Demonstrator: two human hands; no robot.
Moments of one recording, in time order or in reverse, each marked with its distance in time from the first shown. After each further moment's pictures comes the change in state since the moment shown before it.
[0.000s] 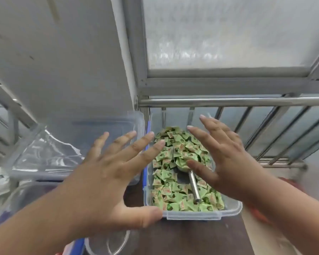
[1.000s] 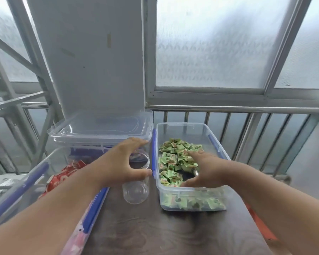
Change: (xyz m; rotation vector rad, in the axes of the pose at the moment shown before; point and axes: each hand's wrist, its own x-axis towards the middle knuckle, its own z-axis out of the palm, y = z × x) left_hand -0.091 -0.021 0.114 -0.426 0.261 -0.006; right_hand -0.114 -0.069 0.071 0.011 -0.411 0.308
